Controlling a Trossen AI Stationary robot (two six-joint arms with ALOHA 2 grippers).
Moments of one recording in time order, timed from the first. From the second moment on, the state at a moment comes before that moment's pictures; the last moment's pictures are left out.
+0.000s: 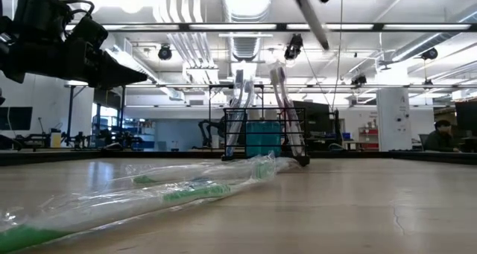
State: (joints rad) left arm 0.40 0.46 0.04 0.37 0.14 0.15; right arm 0.34 1.39 1.13 -0.32 0.31 0.18
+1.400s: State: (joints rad) left arm 0.40 0.46 0.04 0.38 0.14 0.20; right arm 0.16 0.07 0.01 0.21 0.15 -0.06
